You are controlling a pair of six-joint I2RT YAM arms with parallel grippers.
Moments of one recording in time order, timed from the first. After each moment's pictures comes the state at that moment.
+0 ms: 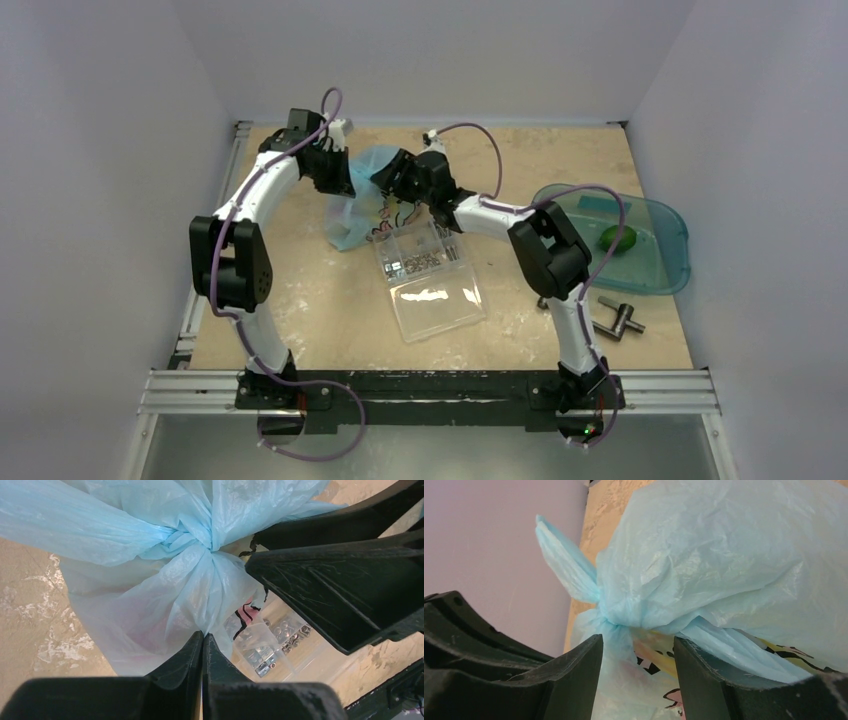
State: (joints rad) left arm -0.13 1.85 1.59 -0.74 0.38 -0.07; right arm 0.67 2.15 1.51 0.35 -0.01 0.93
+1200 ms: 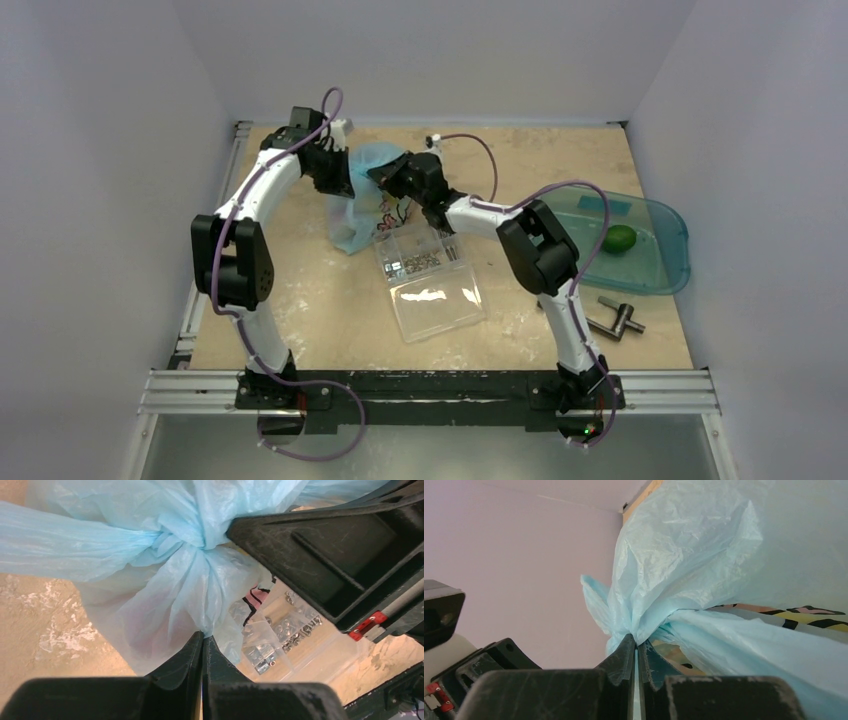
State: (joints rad) left arm -0.14 1.87 1.62 -0.78 0.36 -0.09; right arm 0.68 2.25 1.59 0.44 0.04 1.23
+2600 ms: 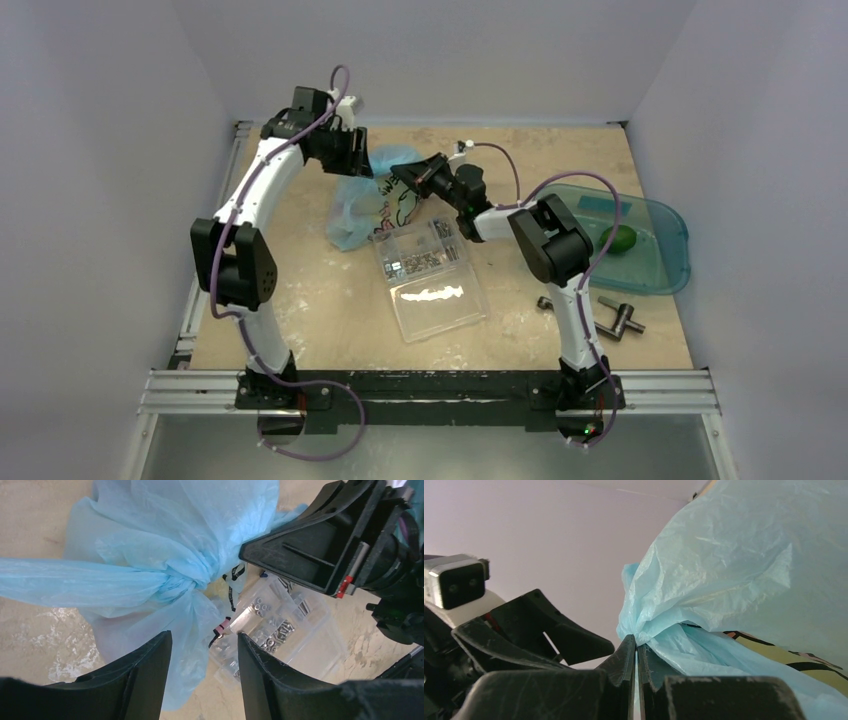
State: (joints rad) left arm -0.18 1.86 1.78 -0.81 0.39 -0.06; right arm 0.53 2.24 1.31 1.00 -0.28 1.44
